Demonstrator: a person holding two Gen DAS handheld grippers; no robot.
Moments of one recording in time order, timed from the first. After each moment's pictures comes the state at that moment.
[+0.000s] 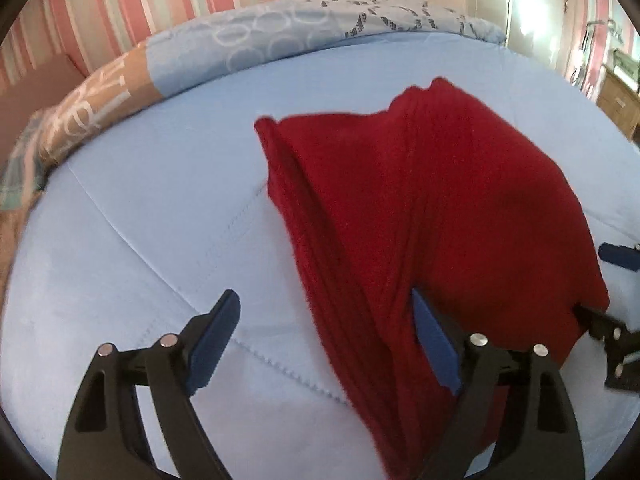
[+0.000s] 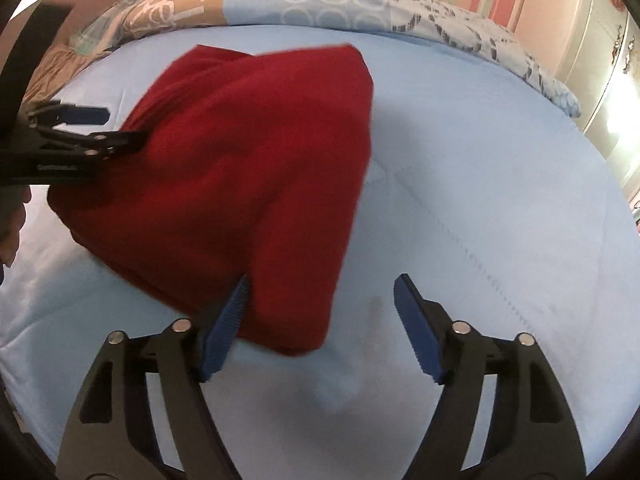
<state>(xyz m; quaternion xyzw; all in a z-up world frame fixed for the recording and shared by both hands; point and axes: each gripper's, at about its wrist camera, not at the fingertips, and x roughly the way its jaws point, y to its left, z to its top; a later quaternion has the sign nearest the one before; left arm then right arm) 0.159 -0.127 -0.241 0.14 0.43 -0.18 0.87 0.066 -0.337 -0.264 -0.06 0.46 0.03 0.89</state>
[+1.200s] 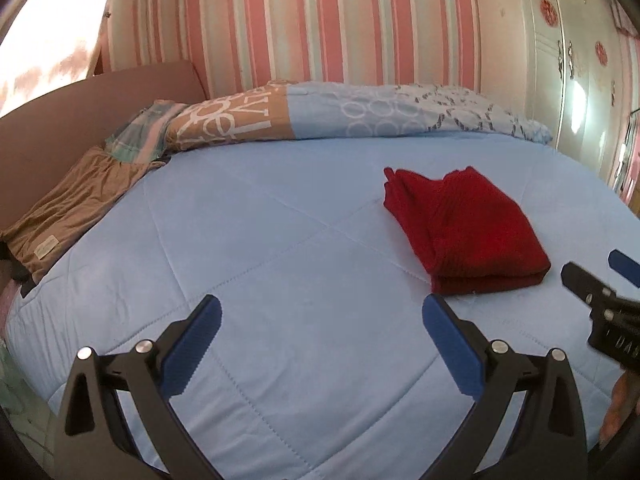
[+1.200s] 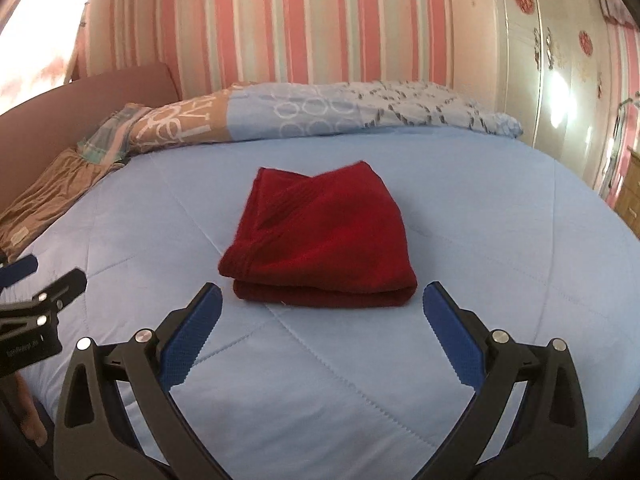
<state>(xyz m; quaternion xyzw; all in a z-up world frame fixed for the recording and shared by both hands) -0.069 -0.011 -0.143 0.05 0.30 -0.04 0.95 -0.076 -0.226 -0.177 0.02 0.28 -0.04 0.96</state>
